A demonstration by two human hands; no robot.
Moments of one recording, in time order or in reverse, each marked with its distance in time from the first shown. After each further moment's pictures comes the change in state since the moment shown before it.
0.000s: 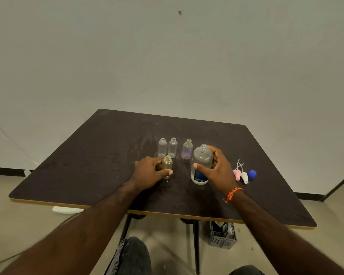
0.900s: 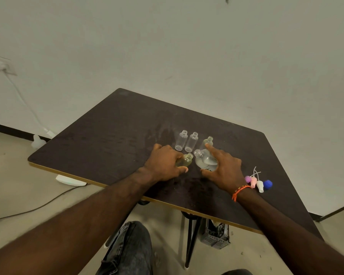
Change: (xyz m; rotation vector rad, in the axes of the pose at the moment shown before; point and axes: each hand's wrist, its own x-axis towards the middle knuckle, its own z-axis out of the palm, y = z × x) left_hand -0.014 0.011 -0.023 0.358 -0.005 0.133; right_hand 0.017 -0.027 0.032 -0.768 -0.161 -0.183
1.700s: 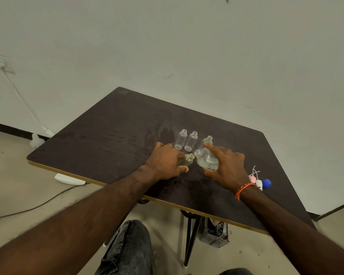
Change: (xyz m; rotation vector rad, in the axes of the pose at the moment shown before) left_hand 0.002 0.004 -0.003 0.062 -0.058 0.020; right_hand 0.001 0.000 -0.011 -0.166 0.009 -0.095
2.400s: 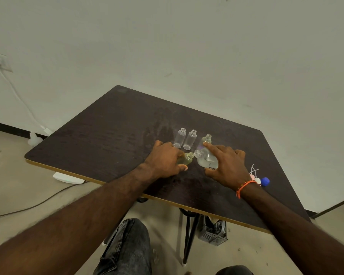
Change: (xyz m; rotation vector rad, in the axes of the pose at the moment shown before) left_hand 0.001 0.002 -0.004 0.002 -0.035 0.001; right_hand 0.000 0.002 -0.006 -0.105 -0.028 -0.042
